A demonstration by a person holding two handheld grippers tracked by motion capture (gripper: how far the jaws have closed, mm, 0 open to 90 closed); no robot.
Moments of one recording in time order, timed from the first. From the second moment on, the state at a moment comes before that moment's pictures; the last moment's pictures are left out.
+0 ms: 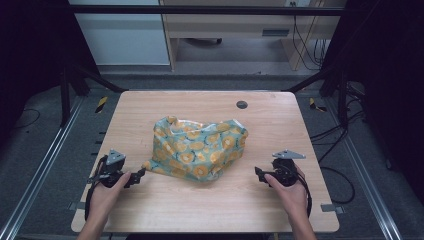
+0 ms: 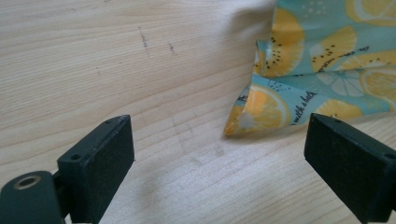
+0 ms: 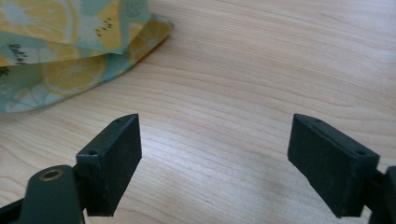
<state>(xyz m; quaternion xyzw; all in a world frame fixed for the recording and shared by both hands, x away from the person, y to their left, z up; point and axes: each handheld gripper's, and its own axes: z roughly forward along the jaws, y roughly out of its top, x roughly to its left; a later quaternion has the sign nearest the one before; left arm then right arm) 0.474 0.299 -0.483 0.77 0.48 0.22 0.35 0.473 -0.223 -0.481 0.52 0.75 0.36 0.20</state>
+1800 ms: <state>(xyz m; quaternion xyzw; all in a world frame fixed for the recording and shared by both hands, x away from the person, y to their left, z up) 0.473 0.287 -0.479 0.78 0.46 0.22 0.36 0.603 -0.100 -0.379 0.43 0.83 0.34 0.12</state>
